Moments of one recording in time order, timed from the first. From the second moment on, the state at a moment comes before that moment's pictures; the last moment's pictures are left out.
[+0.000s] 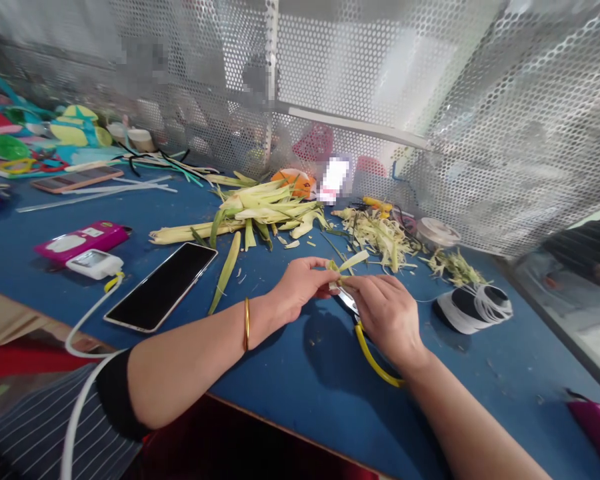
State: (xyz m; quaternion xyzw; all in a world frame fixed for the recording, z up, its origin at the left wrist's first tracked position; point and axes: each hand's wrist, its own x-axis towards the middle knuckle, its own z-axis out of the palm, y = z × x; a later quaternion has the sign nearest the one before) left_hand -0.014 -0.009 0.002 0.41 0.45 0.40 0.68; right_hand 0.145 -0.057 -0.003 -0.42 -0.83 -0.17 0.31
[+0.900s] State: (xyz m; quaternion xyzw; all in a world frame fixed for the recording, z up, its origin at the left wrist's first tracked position) left_hand -0.015 -0.012 0.000 0.46 0.46 0.38 0.66; right_hand 0.142 -0.054 -0.001 -0.63 -0.64 0.13 0.41
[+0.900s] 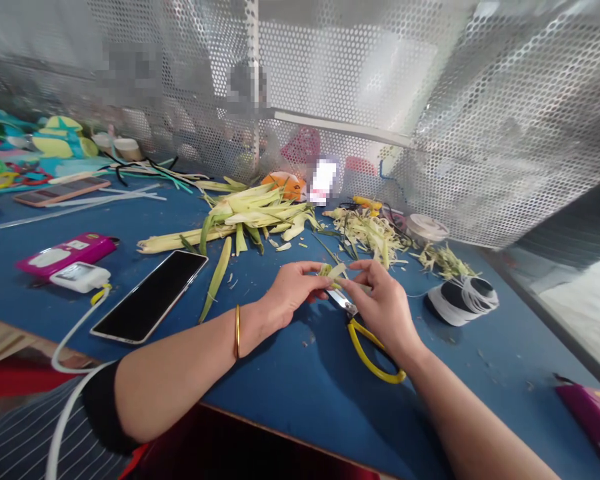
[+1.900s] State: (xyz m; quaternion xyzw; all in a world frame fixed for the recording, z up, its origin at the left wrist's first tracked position) left_hand -0.011 -0.015 0.003 0.51 0.44 0.39 0.63; right_hand 0.134 -0.055 0.000 -0.56 -0.57 0.34 0.50
